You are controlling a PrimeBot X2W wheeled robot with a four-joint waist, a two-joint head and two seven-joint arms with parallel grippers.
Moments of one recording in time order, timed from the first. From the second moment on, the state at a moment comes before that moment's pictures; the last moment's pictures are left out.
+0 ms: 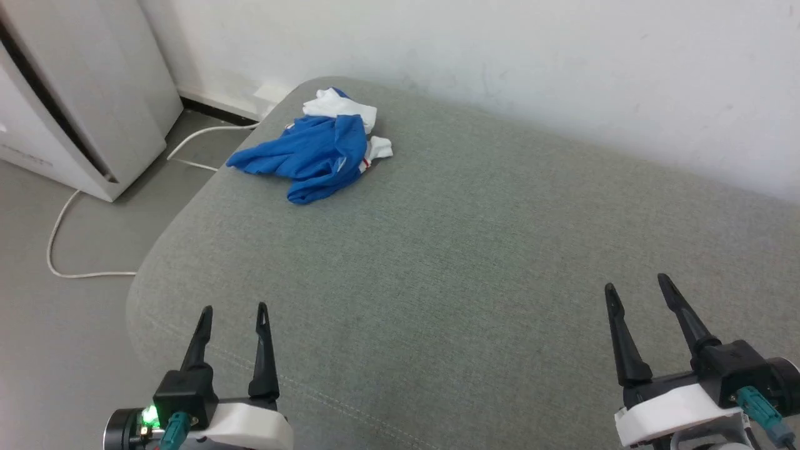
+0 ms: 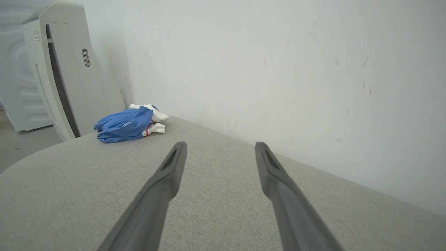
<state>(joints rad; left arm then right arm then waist) 0.08 0.05 -0.04 0.01 -0.06 0.08 -0.20 0.07 -0.05 -0.01 0.00 0.01 0.13 -0.20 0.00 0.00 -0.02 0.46</state>
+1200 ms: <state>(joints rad) 0.09 0.05 -0.08 -0.01 -0.09 0.11 -0.26 0.07 -0.05 -0.02 0.03 -0.01 0.13 -0.26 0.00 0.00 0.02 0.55</state>
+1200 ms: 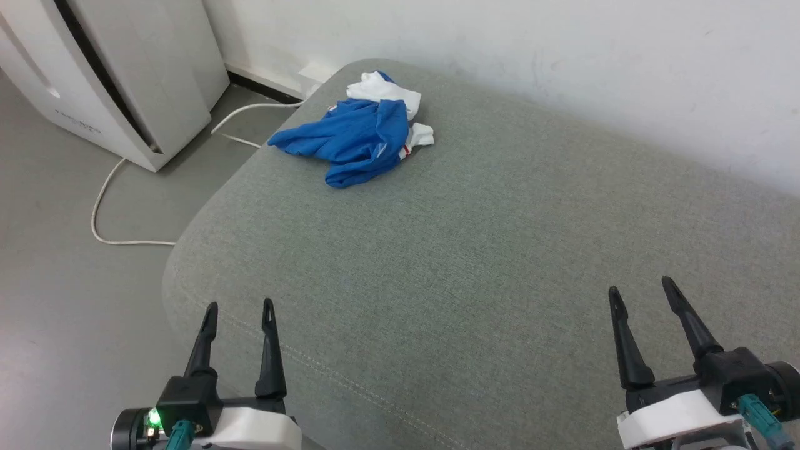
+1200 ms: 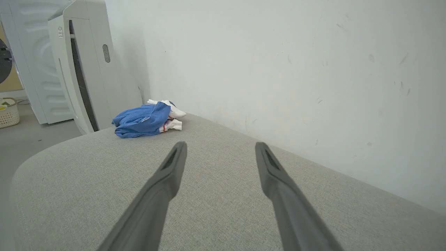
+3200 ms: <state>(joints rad) -1.01 0.76 -0.15 0.76 -0.87 -0.12 0.66 -0.20 -0.05 0.05 -0.19 -0.09 0.13 -0.26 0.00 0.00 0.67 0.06</state>
